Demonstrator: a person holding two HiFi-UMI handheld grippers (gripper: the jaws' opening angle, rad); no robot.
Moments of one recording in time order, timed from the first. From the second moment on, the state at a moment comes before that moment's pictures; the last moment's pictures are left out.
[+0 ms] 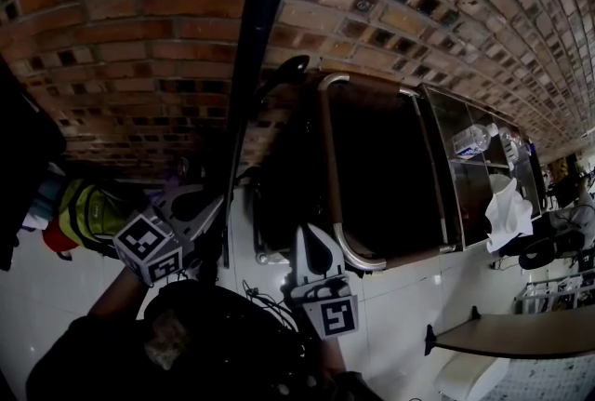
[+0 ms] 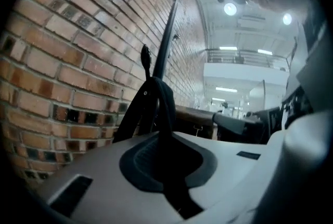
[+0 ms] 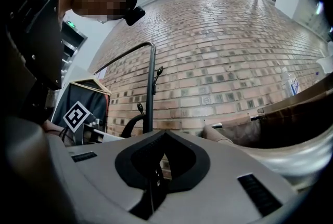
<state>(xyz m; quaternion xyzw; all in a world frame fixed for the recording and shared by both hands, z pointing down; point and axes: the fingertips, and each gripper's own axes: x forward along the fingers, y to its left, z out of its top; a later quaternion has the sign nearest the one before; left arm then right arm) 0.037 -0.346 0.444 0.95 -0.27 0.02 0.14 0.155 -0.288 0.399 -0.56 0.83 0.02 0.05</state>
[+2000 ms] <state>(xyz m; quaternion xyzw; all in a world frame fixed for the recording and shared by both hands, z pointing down) -0.066 -0.369 0.252 0.94 -0.29 -0.18 0.08 0.147 -0.301 0.369 -0.54 0.84 0.04 0.09</state>
